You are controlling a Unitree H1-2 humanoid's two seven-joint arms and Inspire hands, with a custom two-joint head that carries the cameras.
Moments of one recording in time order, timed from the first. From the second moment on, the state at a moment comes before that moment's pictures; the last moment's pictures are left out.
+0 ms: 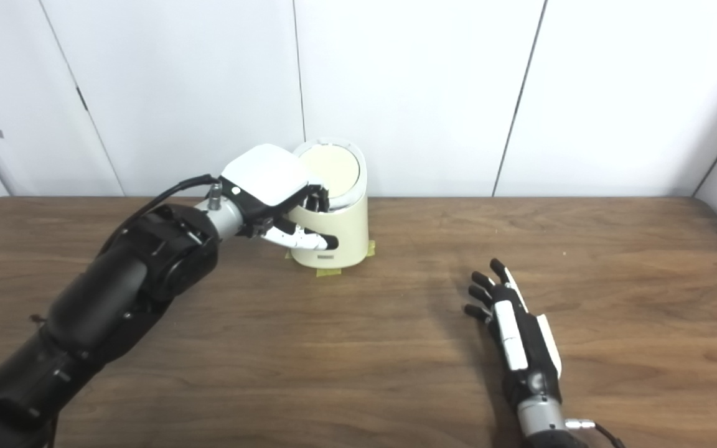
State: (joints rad) left arm -0.74 0.41 -0.52 -0.16 1.06 0.10 -0.73; right arm 0.03 -0.06 -0.08 -0.13 0.05 0.08 0.00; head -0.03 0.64
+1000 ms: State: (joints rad) left arm -0.21 0.27 -0.06 -0.53 0.73 0.37 -0.64; right arm 0.07 -0.08 -0.04 -0.19 0.02 0.11 0.01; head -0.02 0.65
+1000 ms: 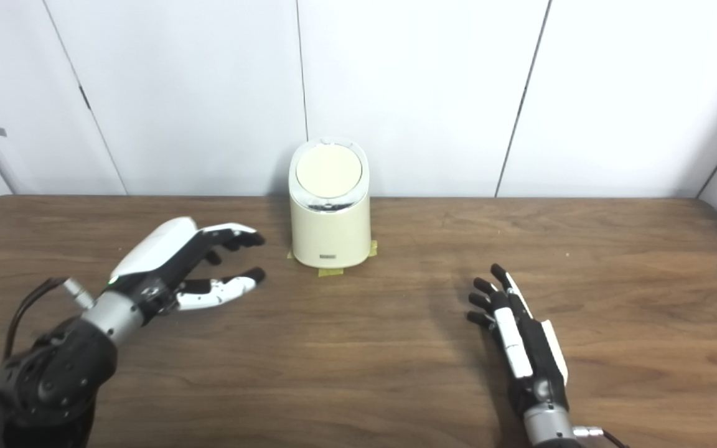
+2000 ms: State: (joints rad) left arm 0.11 0.13 0.15 -0.27 -0.01 0.11 -0.13; right arm 0.07 -0.09 -0.05 -0.19 0.01 0.06 0.02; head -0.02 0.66
